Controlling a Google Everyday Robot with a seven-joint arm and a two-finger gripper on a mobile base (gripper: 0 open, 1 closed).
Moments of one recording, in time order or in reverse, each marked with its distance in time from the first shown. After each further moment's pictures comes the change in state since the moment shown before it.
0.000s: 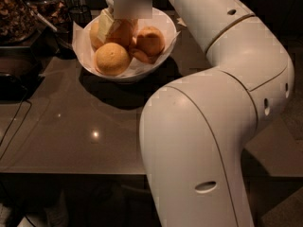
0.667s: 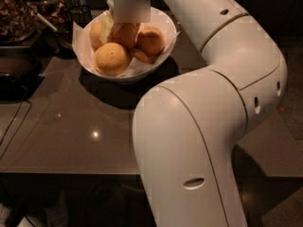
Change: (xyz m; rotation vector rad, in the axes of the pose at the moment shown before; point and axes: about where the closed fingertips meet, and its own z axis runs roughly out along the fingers) arm 0.007 -0.005 0.007 0.037 0.062 0.055
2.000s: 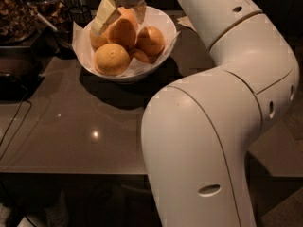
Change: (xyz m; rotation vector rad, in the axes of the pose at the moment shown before) arm -0.005 -0.005 -0.031 0.022 -0.072 0.003
